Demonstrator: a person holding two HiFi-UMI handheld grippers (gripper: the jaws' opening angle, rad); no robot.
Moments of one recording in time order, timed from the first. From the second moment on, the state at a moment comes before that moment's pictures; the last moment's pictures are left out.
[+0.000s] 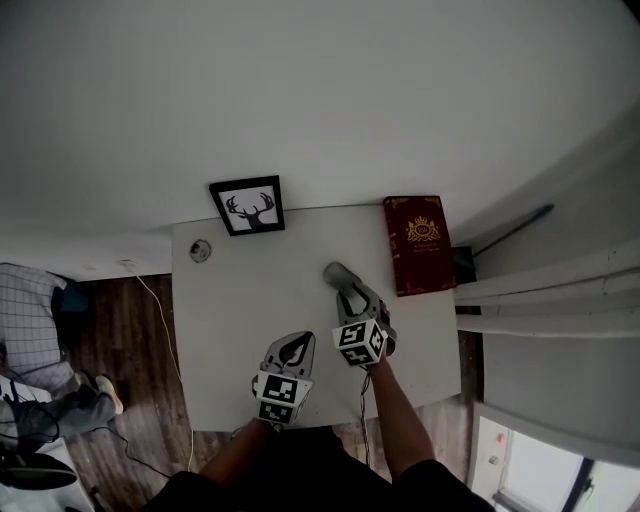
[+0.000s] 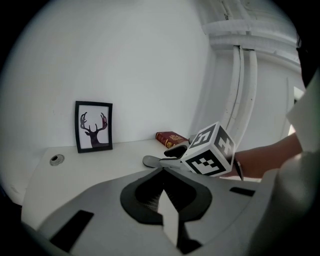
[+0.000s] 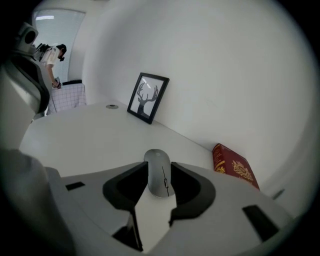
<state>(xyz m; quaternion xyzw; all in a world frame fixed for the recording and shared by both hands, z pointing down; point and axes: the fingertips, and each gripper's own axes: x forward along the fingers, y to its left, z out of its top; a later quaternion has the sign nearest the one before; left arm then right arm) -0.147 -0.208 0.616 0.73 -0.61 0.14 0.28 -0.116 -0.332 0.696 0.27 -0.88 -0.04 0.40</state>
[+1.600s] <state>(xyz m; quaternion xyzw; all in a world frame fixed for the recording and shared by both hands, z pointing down) -0.030 -0.116 0.535 0.76 -0.61 0.12 0.20 0.023 -0.155 0.500 0.37 -0.92 0.00 0.11</state>
